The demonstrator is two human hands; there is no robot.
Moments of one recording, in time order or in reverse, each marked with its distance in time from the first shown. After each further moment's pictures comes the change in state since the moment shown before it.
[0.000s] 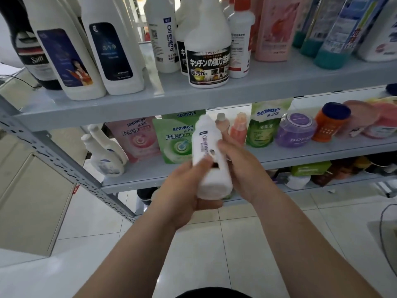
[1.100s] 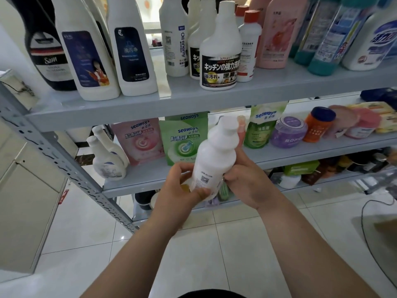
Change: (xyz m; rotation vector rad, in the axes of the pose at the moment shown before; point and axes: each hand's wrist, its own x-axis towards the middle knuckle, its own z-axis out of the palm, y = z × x) left_hand -0.002 -0.033 -0.079 0.447 0.058 0.369; right_hand -0.029 0.025 0.024 -0.044 -0.381 -0.288
